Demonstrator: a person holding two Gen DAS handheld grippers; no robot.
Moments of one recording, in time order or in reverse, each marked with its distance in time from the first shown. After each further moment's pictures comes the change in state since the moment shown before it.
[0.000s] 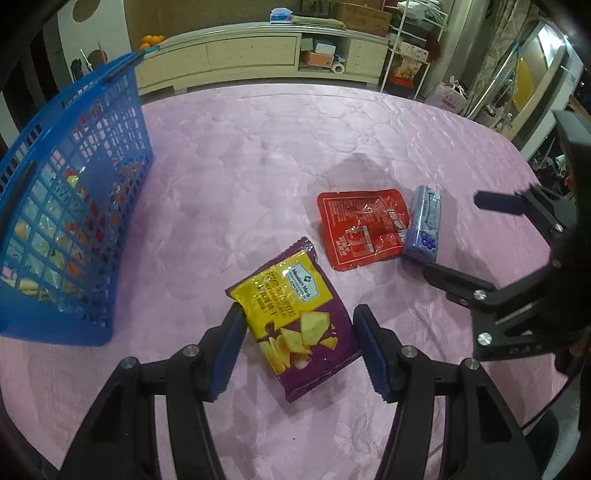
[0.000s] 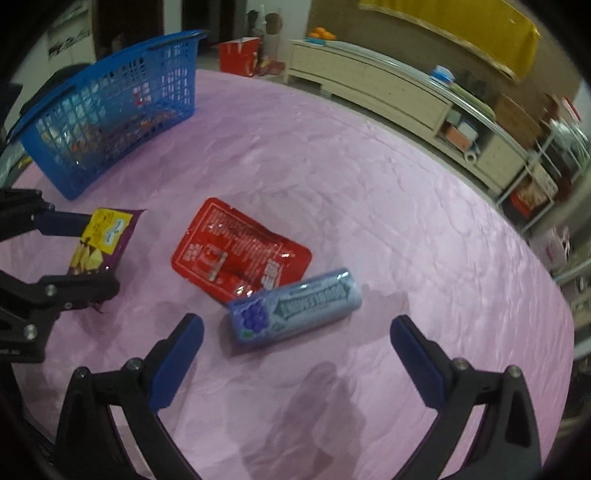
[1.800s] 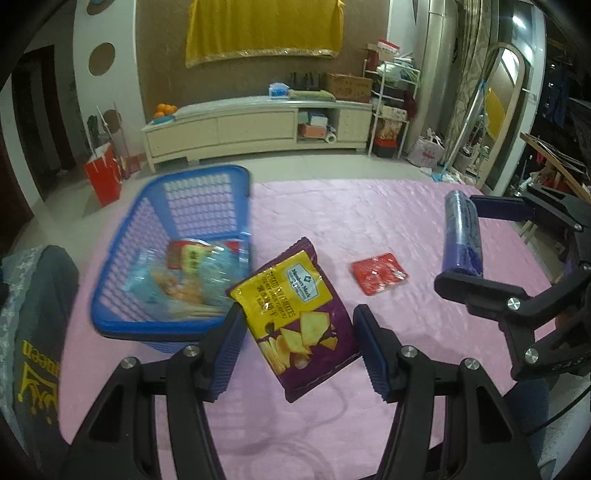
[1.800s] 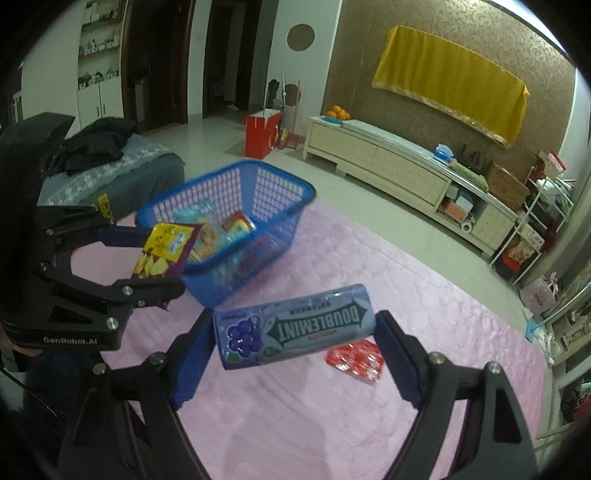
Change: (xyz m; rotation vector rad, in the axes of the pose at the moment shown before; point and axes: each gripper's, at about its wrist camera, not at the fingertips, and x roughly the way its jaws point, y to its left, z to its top) left arm -0.177 0.094 -0.028 0.071 -0.278 0.005; right arm -0.175 0.143 0.074 0.015 -0.260 0.008
